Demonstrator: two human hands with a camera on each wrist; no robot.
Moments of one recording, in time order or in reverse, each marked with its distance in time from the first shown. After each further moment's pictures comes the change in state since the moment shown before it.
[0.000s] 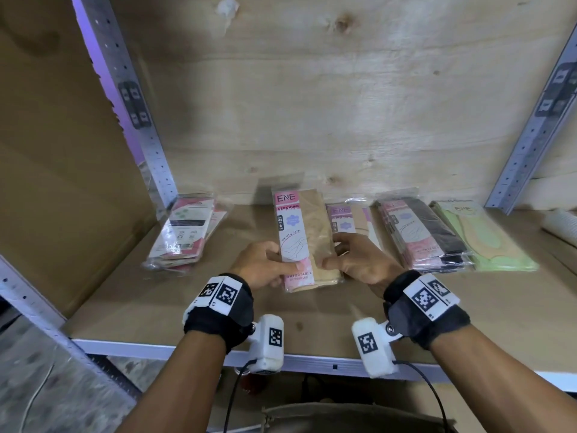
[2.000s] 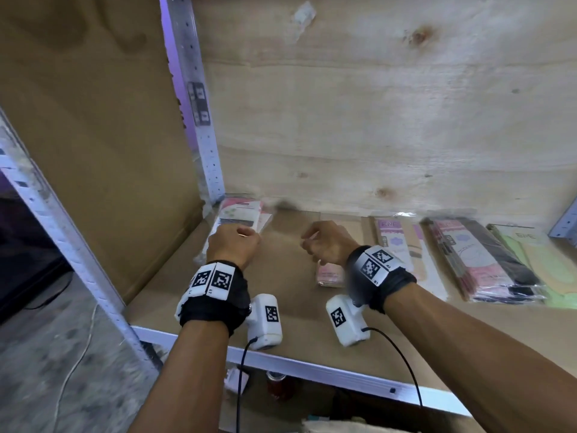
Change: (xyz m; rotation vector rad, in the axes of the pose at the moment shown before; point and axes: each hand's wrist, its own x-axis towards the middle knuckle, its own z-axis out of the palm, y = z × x) left_hand -0.011 -0.018 -0.112 0.018 0.559 -0.158; right_hand 0.076 -0.068 0.110 -0.469 -0.047 -0.021
